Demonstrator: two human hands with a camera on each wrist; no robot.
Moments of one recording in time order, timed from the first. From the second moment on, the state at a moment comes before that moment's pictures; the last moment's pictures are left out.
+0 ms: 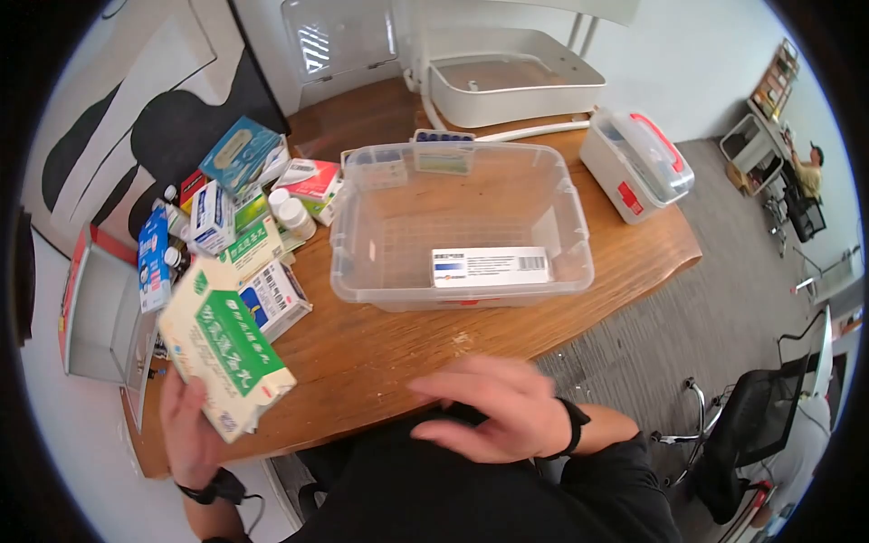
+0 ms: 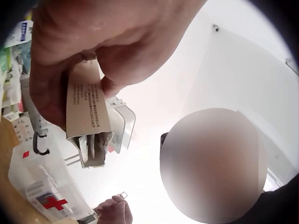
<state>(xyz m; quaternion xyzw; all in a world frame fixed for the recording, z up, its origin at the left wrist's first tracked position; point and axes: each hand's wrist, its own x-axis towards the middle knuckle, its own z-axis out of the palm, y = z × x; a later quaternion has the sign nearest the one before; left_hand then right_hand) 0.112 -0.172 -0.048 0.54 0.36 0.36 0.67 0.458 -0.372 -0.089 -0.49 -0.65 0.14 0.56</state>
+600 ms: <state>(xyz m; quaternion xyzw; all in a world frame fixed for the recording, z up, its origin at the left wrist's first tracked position) 0.447 -0.085 0.030 0.81 0.10 -0.17 0.56 0.549 -0.381 -0.115 -0.60 -0.64 -0.19 0.43</state>
